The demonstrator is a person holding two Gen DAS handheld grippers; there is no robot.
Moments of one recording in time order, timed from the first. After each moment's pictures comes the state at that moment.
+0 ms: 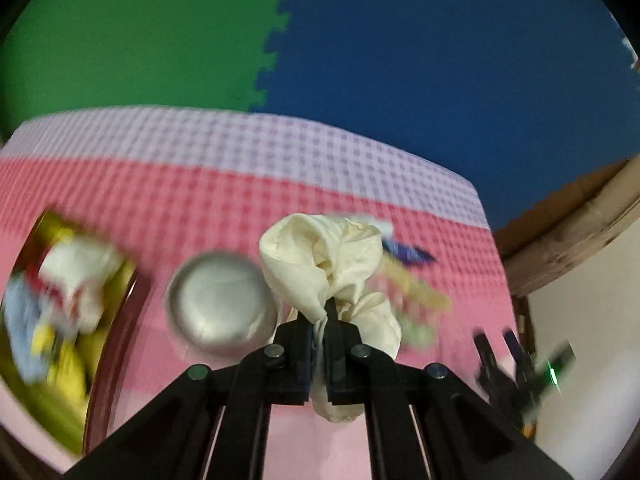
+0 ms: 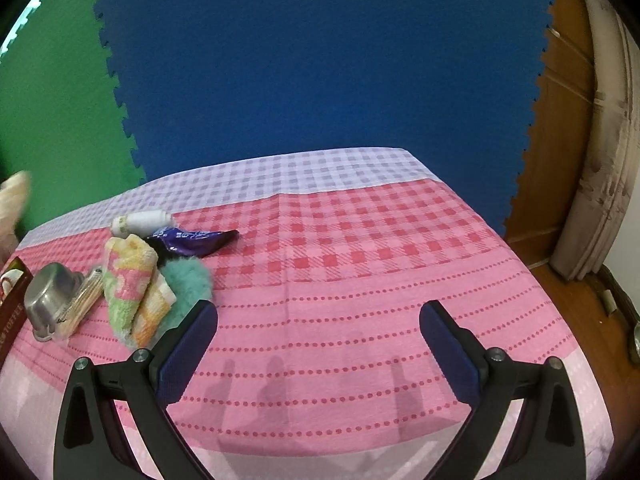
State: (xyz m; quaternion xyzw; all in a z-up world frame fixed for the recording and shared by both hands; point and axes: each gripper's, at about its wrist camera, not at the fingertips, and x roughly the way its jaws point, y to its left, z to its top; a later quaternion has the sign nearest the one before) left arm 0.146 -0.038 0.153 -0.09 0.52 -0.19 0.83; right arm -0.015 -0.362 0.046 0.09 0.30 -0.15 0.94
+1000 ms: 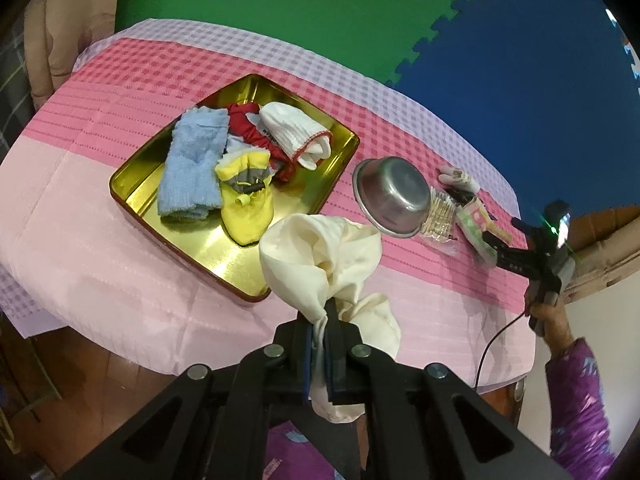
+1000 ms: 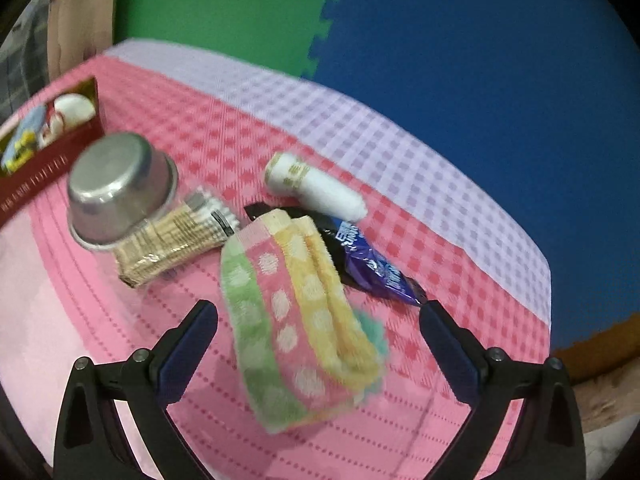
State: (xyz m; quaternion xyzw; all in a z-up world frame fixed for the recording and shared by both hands) left arm 0.041 0.160 0.118 -0.16 0.55 -0.12 0.81; right arm 0.114 -0.220 0.062 -0.19 0.46 0.06 0.87
